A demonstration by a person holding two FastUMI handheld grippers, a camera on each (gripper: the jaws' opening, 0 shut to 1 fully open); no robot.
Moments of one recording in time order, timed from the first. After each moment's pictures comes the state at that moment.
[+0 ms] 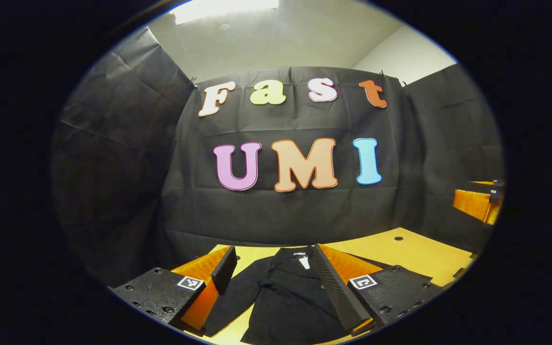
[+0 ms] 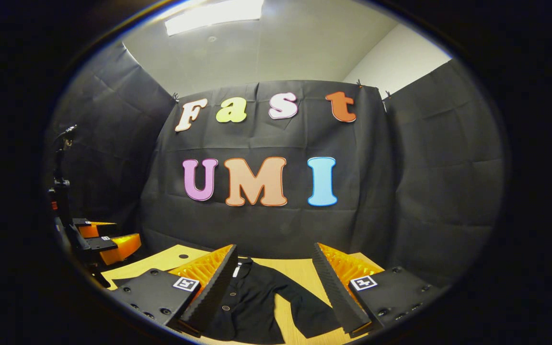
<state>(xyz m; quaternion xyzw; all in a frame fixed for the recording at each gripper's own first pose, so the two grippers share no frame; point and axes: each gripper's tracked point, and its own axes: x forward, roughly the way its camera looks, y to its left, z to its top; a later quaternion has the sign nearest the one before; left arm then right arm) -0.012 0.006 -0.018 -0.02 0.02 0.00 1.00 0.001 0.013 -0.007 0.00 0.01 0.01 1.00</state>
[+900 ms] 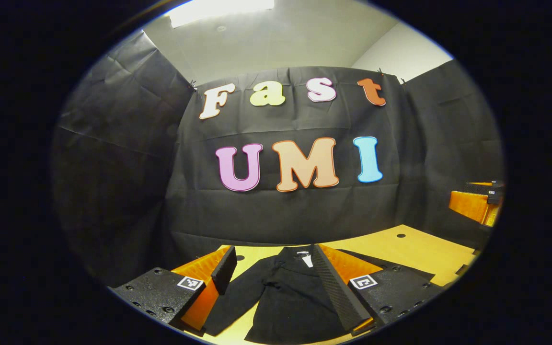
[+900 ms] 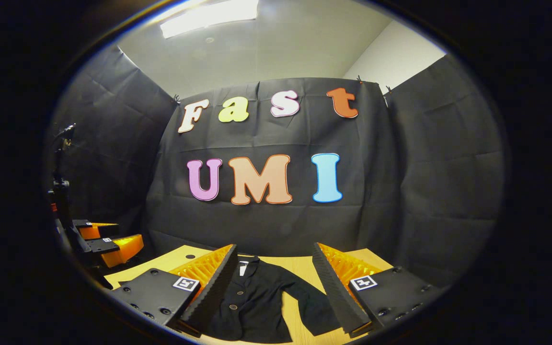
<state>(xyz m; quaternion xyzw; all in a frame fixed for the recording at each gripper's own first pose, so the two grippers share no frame) -0.026 0.011 -0.014 0.00 0.02 0.02 1.00 -0.001 0.022 -0.018 0.01 0.02 0.03 1.00</state>
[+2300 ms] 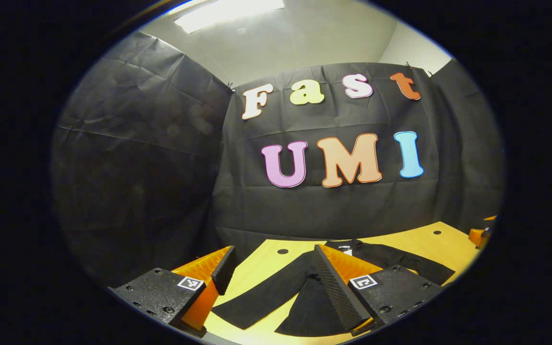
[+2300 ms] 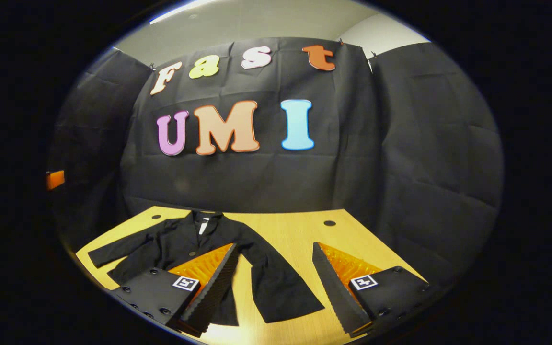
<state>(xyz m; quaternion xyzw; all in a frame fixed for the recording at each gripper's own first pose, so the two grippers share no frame) -0.072 0.076 -0.012 0.02 0.03 0.15 0.99 0.049 -0.101 -0.180 0.01 0.17 -0.03 0.99</state>
